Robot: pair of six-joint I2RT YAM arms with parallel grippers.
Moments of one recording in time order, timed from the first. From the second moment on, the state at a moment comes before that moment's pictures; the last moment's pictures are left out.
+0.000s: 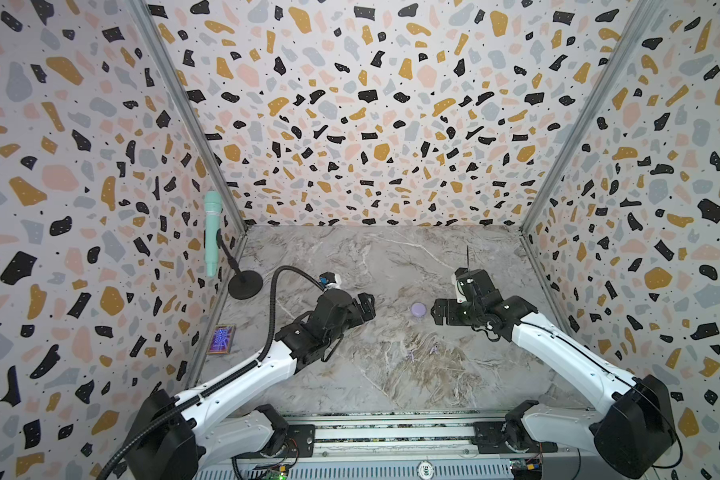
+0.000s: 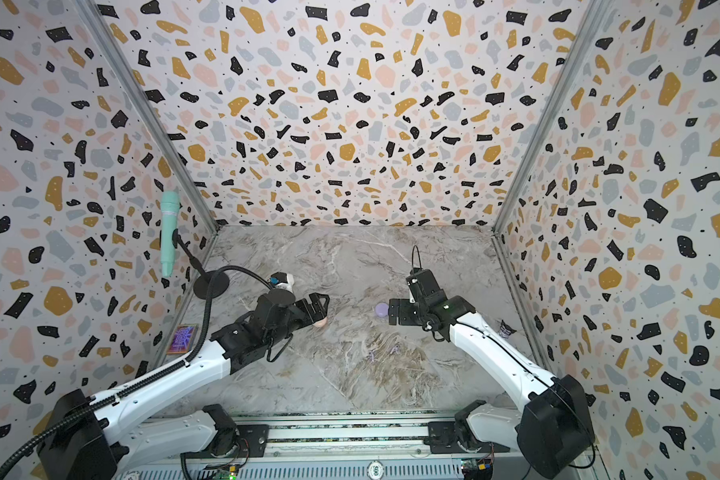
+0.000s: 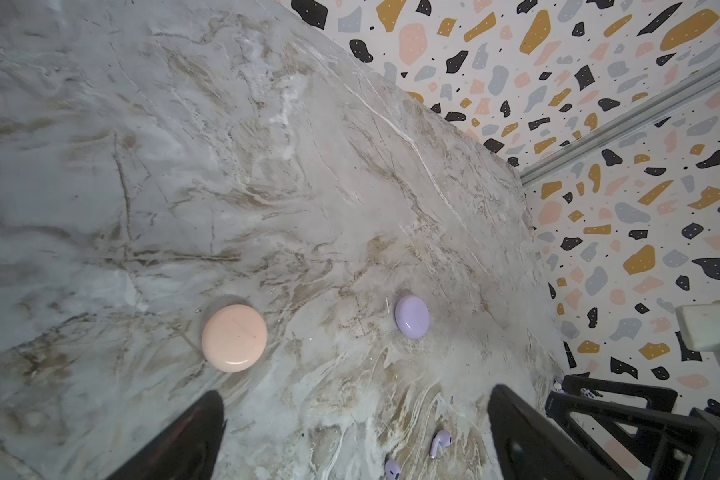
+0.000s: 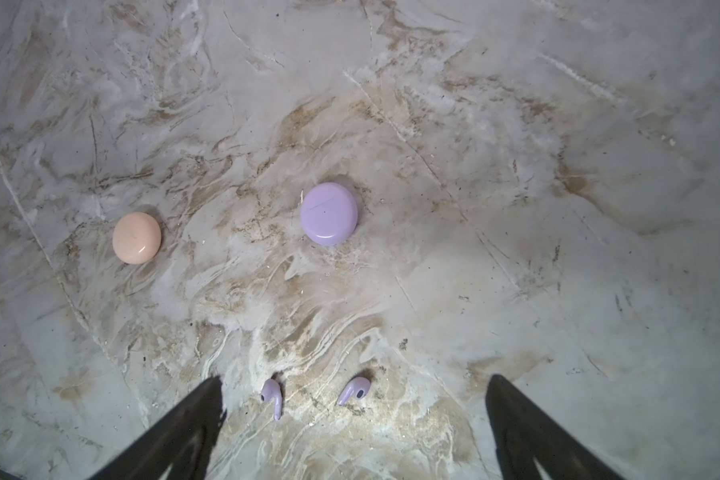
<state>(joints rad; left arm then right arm) -0.74 1.14 0.75 -0.20 -0.21 -0.88 0.52 1.22 0.94 -0.65 0.00 0.44</state>
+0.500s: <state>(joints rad) -0.85 1.35 0.91 -0.20 -0.25 -0.98 0.49 1.20 0.94 -0.60 -0.02 0.44</state>
